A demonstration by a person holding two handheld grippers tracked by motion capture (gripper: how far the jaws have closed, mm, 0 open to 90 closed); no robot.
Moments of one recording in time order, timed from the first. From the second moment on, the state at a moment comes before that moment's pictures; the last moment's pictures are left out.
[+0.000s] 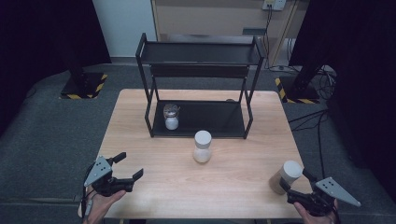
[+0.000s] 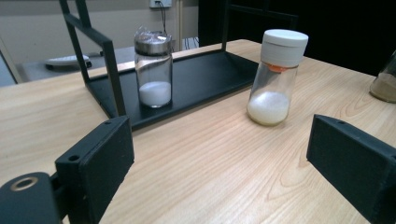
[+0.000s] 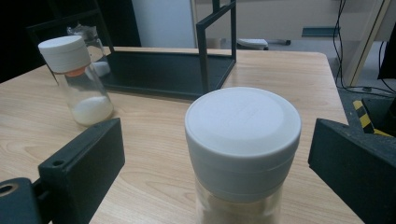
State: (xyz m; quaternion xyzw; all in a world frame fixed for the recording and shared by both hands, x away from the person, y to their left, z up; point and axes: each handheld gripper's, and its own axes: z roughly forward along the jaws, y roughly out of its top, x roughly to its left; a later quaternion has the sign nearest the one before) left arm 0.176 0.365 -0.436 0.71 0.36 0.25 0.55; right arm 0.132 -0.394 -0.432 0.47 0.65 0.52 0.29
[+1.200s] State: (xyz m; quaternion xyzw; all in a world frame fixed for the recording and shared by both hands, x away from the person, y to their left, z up) left arm 0.168 0.371 -0.458 0.72 0.36 0.24 0.54; right arm 0.132 -0.394 -0.432 0.47 0.65 0.52 0.29
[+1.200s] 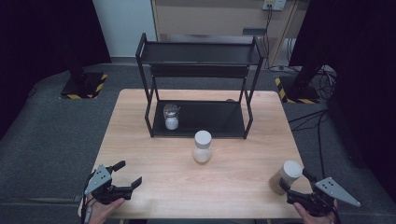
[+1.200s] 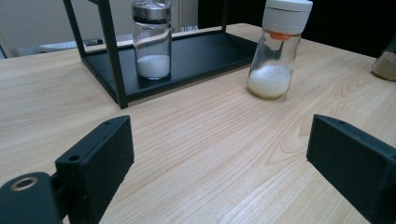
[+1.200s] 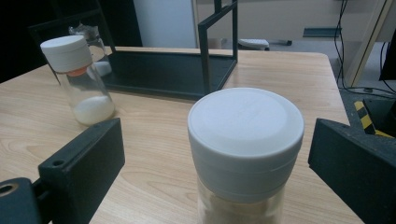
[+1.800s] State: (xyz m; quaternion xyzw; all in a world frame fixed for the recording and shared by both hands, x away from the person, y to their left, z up) left arm 0.169 0.370 -0.458 0.72 0.36 0.24 0.54; right arm 0.131 -0.394 -0.431 0.47 0.65 0.53 0.29
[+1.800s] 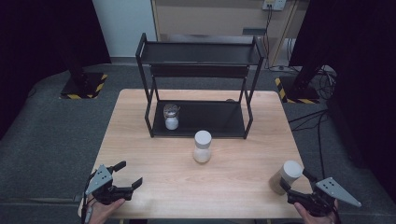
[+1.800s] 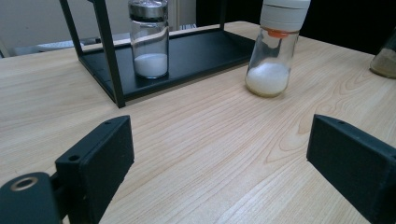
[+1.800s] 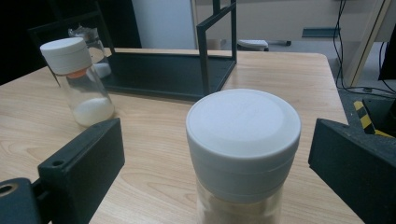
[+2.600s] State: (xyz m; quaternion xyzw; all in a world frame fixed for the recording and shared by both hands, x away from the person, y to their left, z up) left arm 0.171 0.369 -0.457 0.73 0.36 0.23 0.53; right arm 0.139 -0.384 -0.403 0.44 0.65 0.54 0.30
